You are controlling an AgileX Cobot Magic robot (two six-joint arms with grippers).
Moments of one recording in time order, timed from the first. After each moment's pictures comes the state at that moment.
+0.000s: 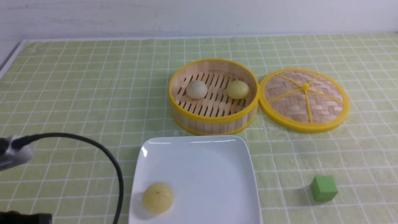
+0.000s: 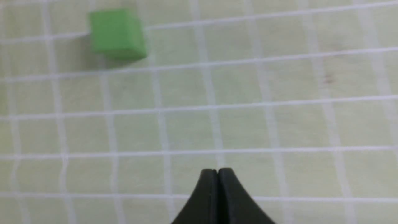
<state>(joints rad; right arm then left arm) 0.07 0.80 -0.57 0.23 0.98 0.02 -0.04 0.74 -0.63 -0.21 1.11 -0.14</state>
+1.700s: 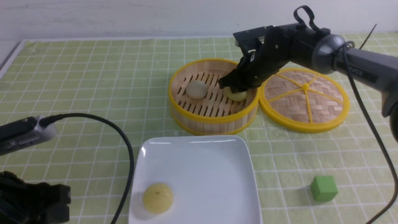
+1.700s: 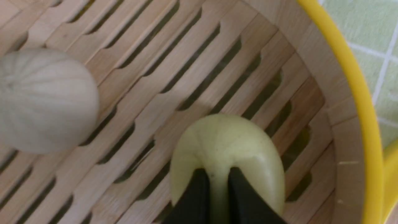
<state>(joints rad) 0.40 2.26 -1.92 0.18 0.68 -0.02 -0.04 0.90 -0.65 -0.23 0.99 -0.10</state>
